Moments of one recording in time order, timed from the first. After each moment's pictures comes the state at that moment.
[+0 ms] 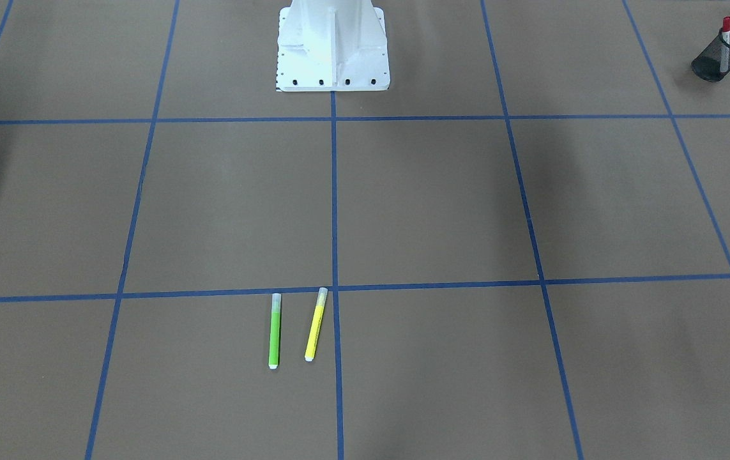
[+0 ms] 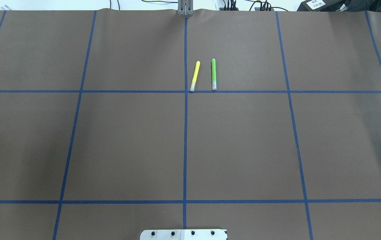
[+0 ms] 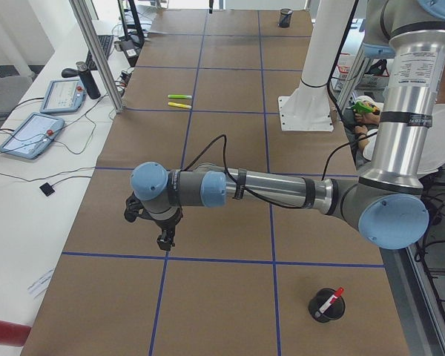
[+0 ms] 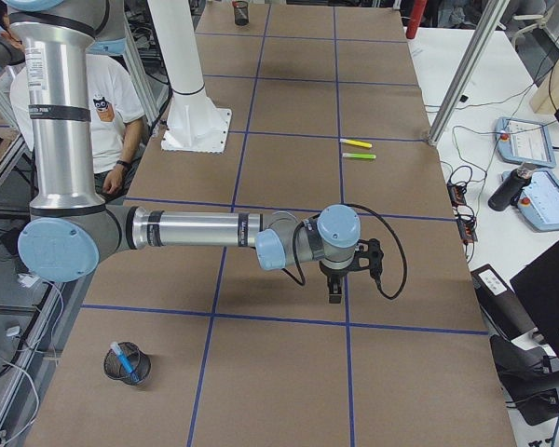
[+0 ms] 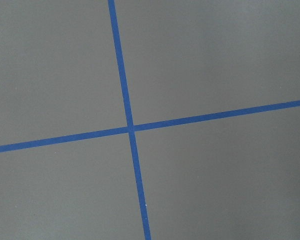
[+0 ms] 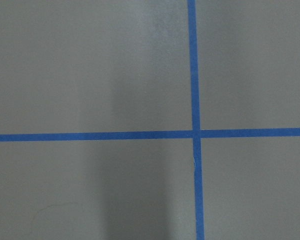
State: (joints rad) left arm -1.58 -1.68 -1.56 -1.45 -2.45 0.17; right arm 1.49 -1.56 1.58 -1.32 2.43 0.24
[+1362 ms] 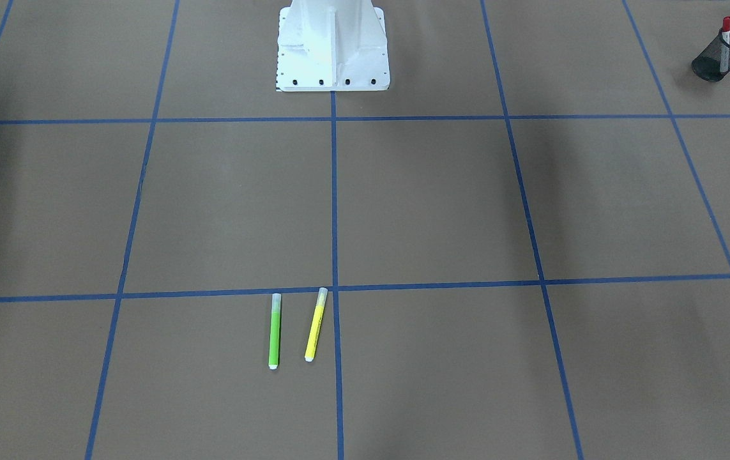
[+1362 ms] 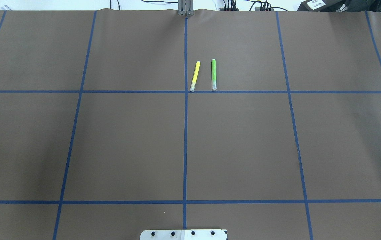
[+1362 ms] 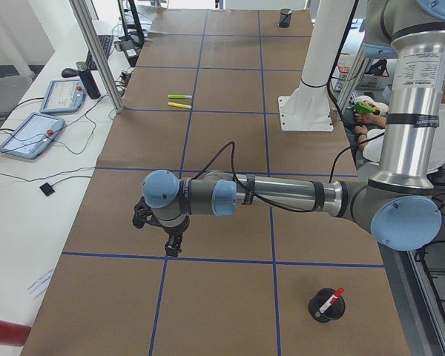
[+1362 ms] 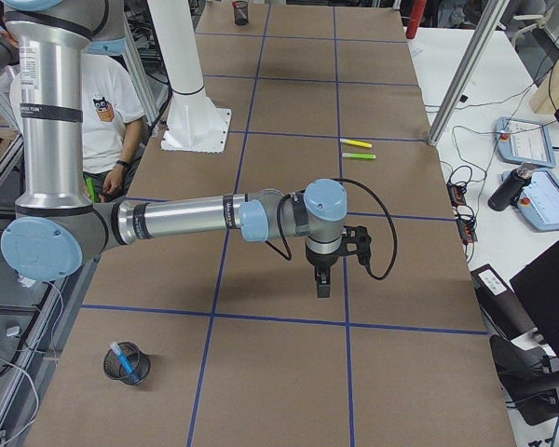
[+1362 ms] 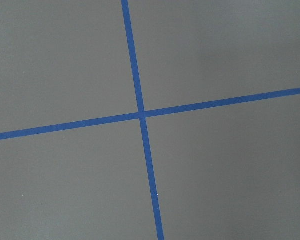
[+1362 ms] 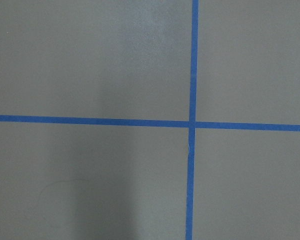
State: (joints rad) left arm -1.58 -1.63 -1.59 -1.50 -2.44 0.16; right arm 1.50 -1.62 1.76 -1.56 2.30 0.10
